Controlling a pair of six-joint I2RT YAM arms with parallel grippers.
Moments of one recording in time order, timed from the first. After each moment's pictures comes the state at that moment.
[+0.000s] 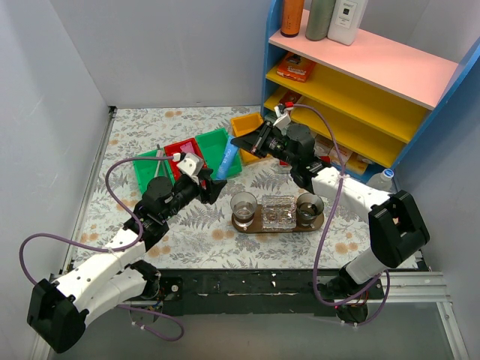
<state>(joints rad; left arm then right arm) -0.61 0.85 0.55 0.26 0.14 -0.10 0.62 1.54 1.06 0.46 -0.34 1.04</state>
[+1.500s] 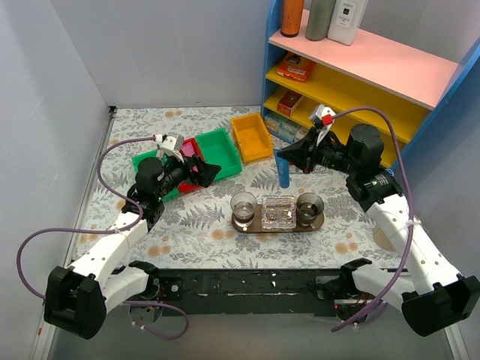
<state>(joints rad) -0.34 1.01 0.63 0.29 0.35 -0.36 0.39 1.05 1.07 -0.13 -0.71 0.07</state>
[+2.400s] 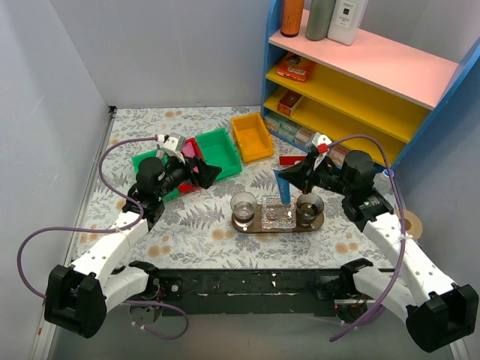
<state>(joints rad) -0.34 1.02 0.63 0.28 0.38 -0.34 0.39 0.92 0.76 0.02 -0.73 0.02</state>
